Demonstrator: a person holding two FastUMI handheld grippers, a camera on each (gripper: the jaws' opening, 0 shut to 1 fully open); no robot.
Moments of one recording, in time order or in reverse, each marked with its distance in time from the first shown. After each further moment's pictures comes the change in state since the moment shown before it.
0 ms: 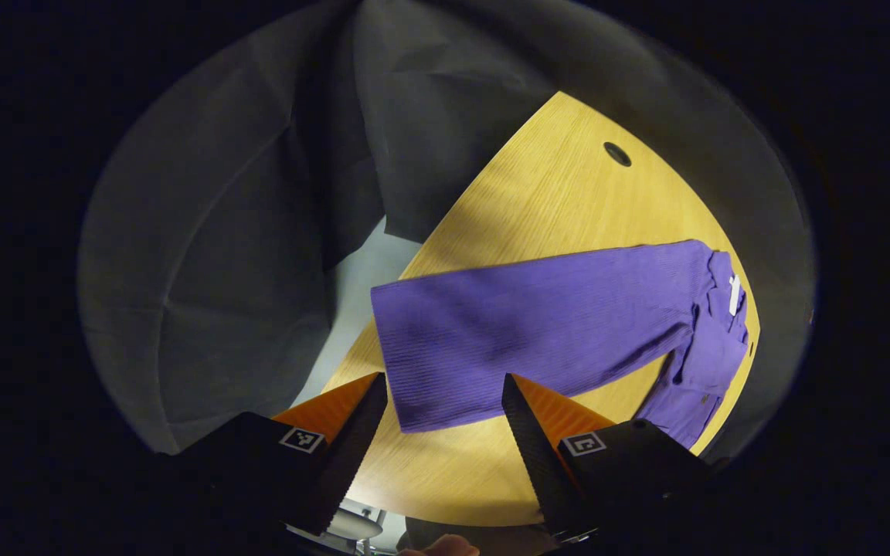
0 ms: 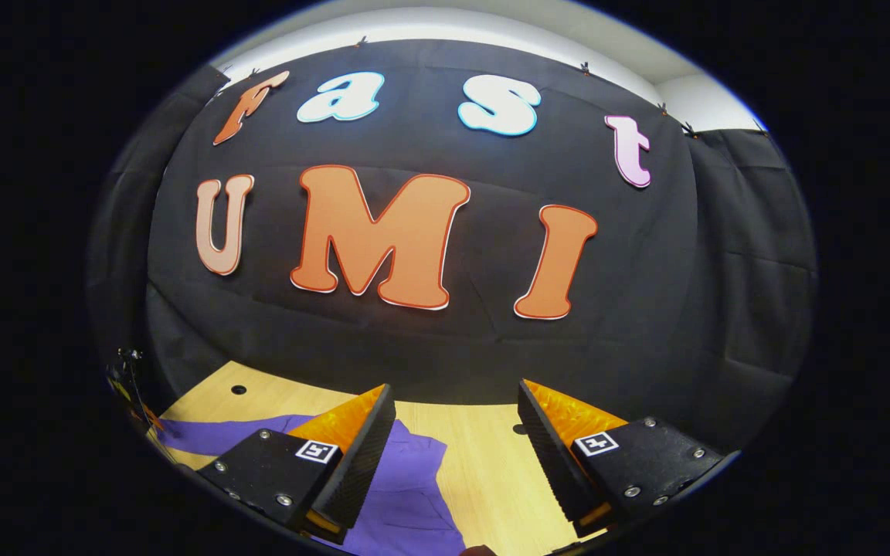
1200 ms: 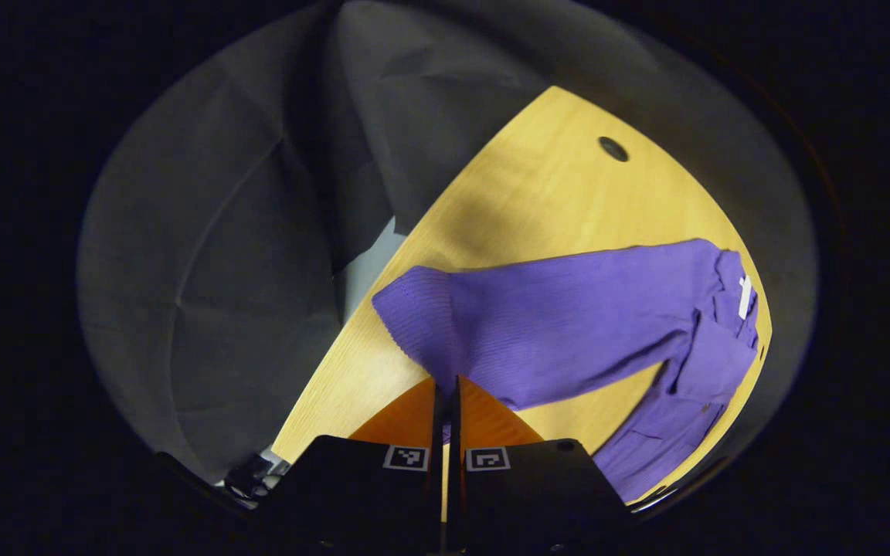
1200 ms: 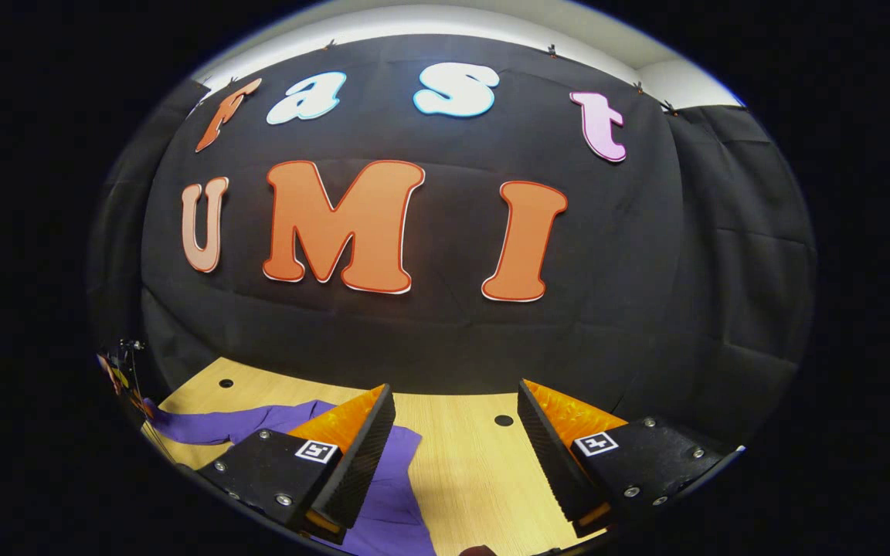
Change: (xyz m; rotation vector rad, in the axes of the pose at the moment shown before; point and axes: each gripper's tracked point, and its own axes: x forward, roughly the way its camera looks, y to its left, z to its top) left arm -0.045 -0.058 0.013 0.073 -0.055 0.082; right arm 0.018 -0.075 -0.029 0.072 0.026 0.016
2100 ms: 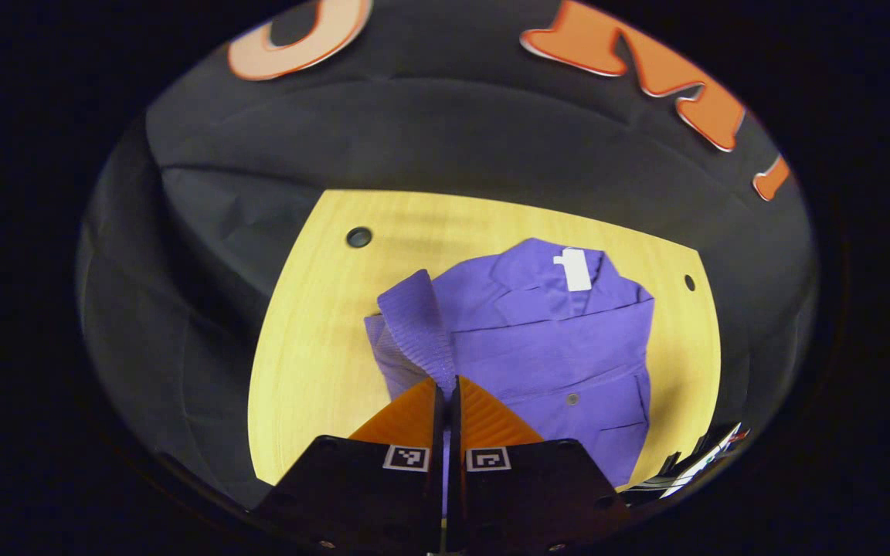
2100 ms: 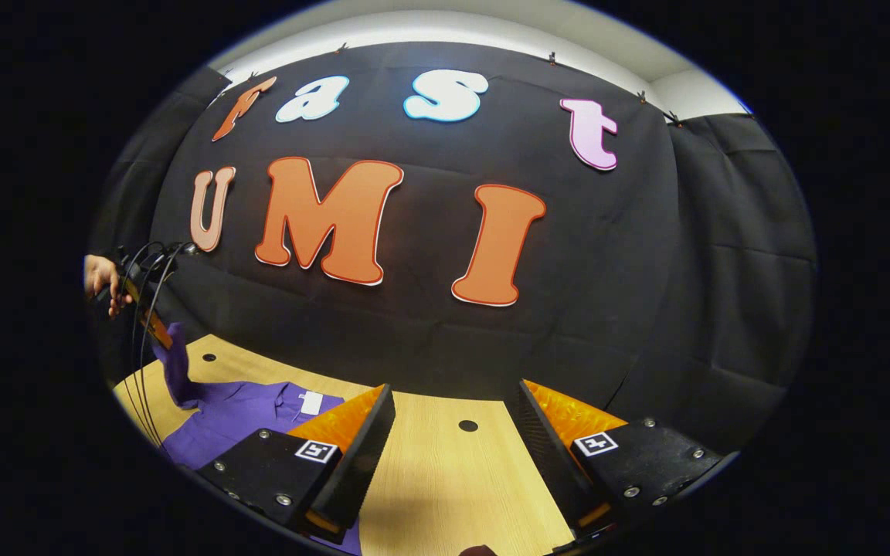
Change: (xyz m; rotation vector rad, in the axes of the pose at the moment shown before) left arm -0.179 -0.300 0.020 0.440 -0.242 -0.167; right arm -0.015 -0.089 -0.028 -0.084 -0.036 0.018
